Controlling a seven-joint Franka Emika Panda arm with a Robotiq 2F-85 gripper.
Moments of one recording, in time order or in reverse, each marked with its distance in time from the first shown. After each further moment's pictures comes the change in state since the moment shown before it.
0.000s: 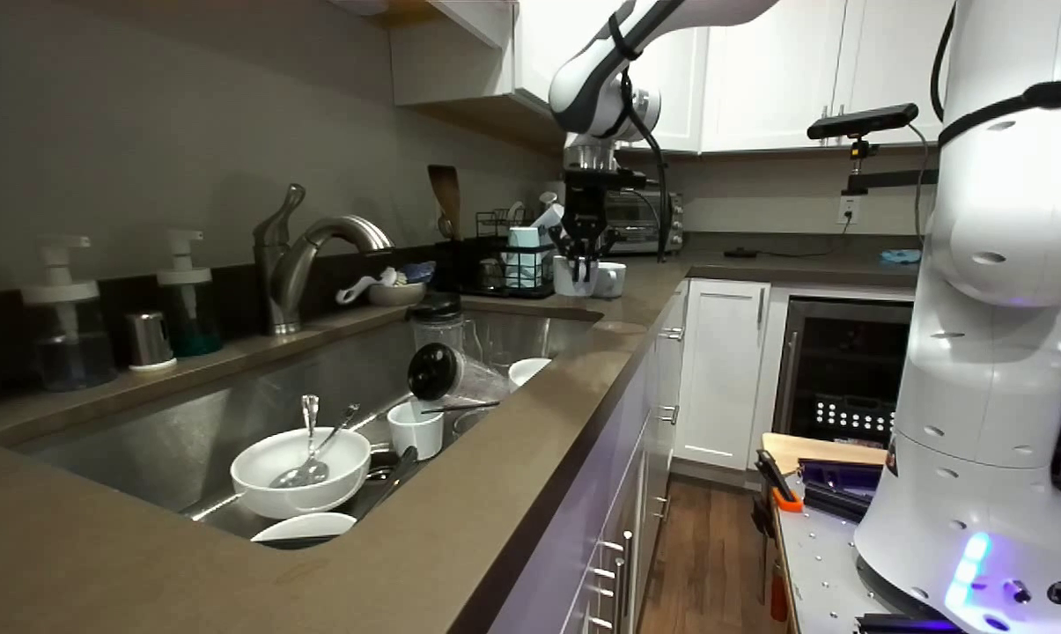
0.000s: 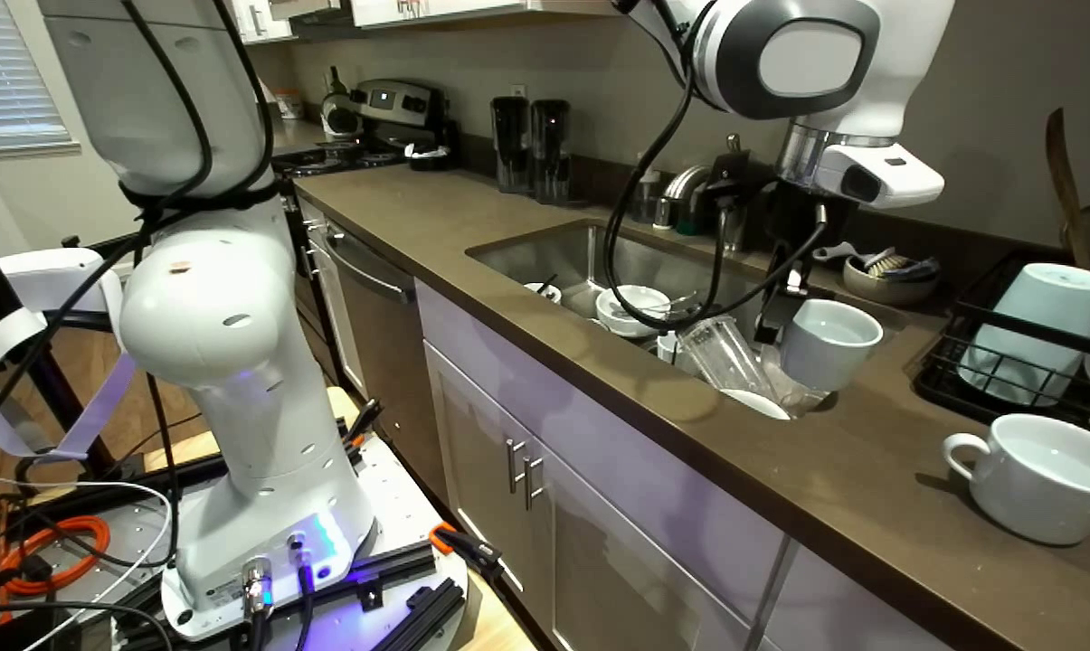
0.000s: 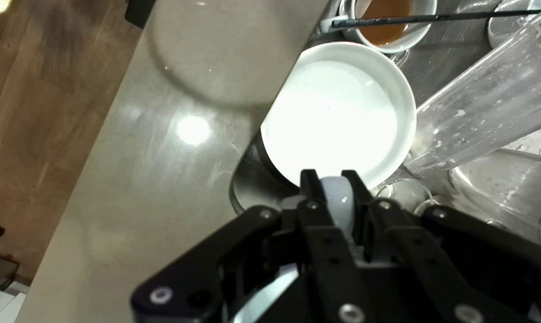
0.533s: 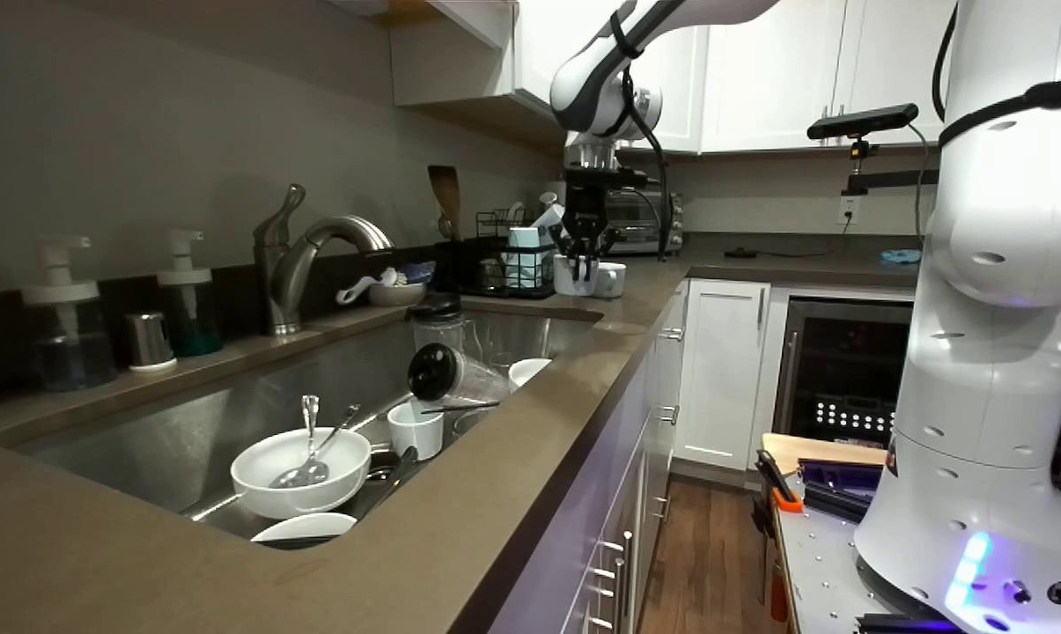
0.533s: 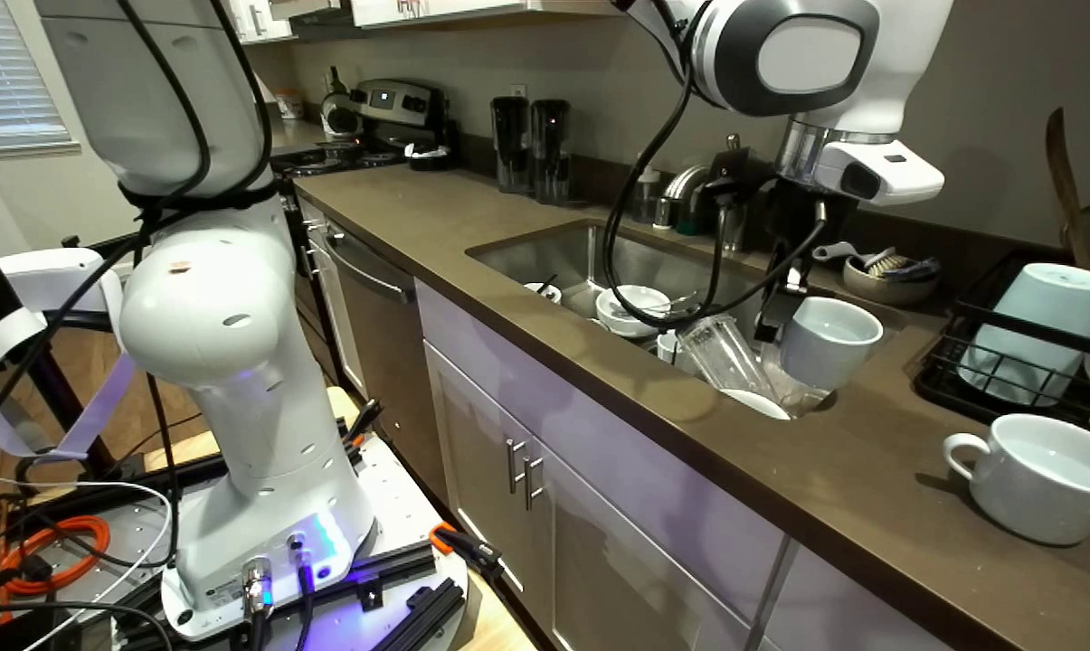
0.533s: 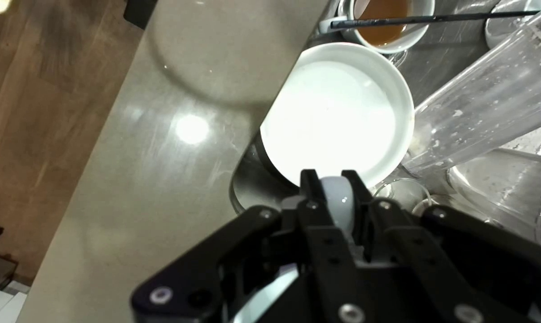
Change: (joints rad) arm 0.000 -0.007 0.000 -0.003 0.000 0.000 -0.001
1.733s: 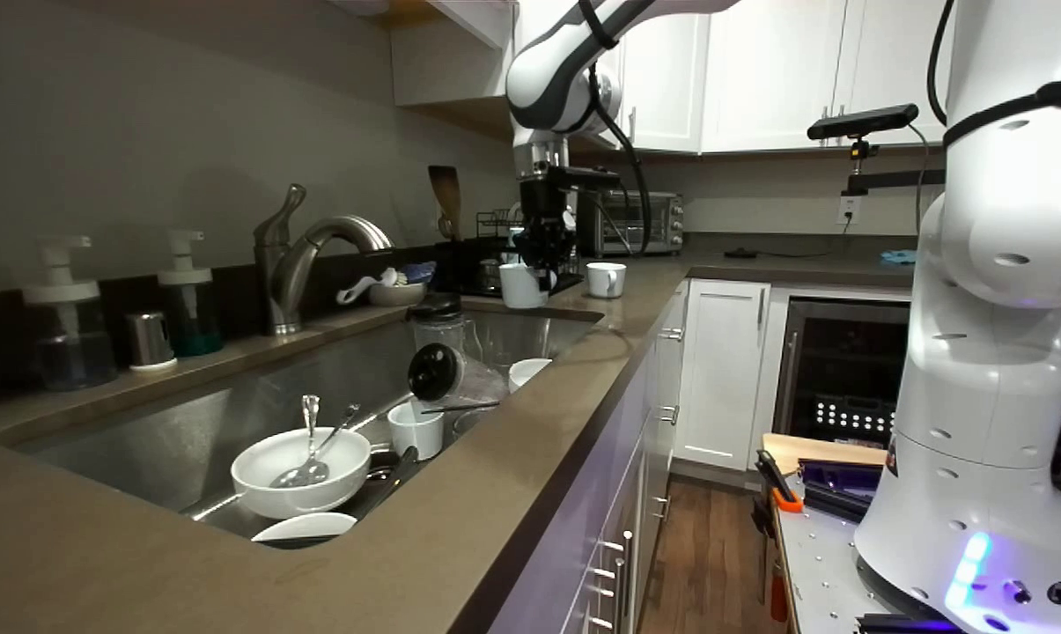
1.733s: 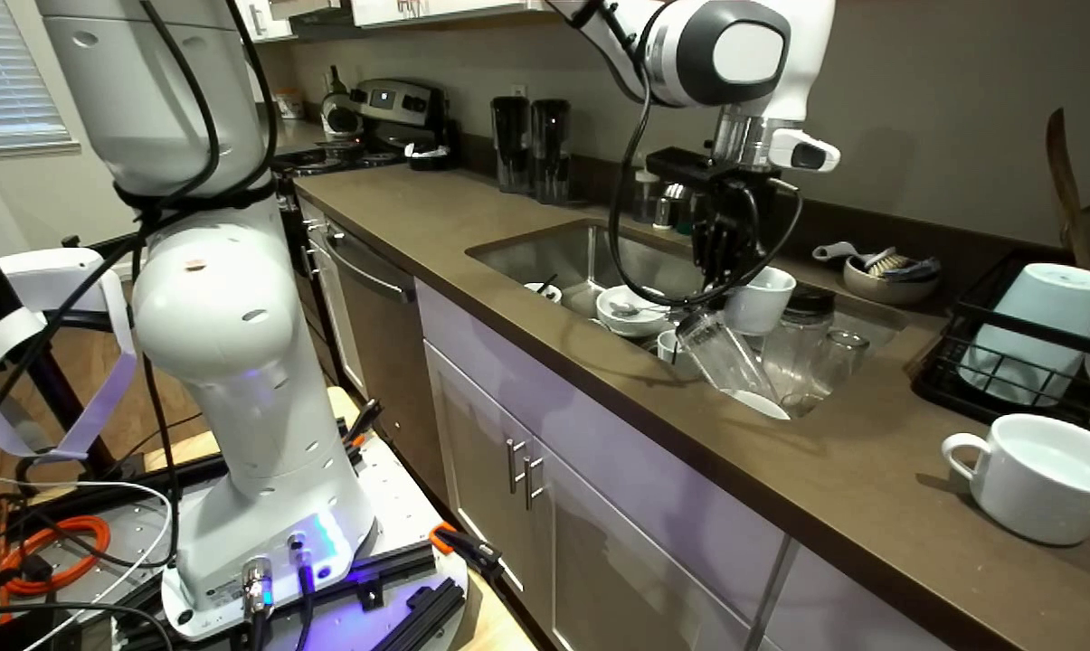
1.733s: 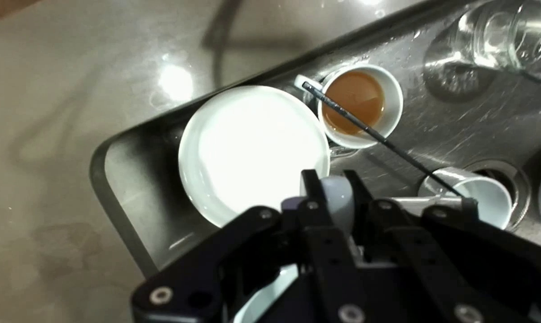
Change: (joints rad) arm 0.092 0.002 0.125 0.000 -0.121 -0.044 -0.399
